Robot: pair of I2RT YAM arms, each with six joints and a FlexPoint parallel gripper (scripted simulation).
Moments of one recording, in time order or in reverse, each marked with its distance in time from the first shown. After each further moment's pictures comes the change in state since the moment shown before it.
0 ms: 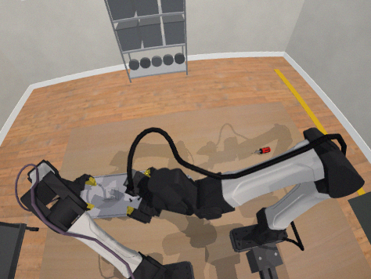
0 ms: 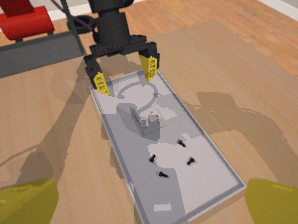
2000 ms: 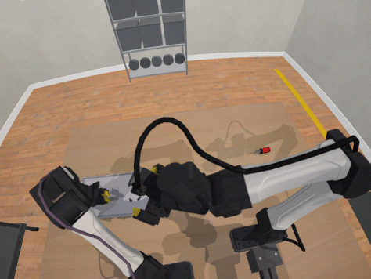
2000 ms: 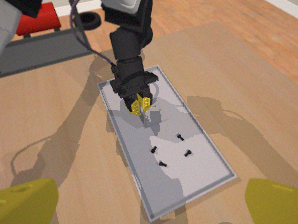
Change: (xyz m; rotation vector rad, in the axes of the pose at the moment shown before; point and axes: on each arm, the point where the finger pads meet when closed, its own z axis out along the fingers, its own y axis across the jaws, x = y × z) left arm 0.016 0.004 0.075 -0.017 -0.001 -0.002; right arm -0.016 0.000 -0.043 -0.023 0.018 -0.016
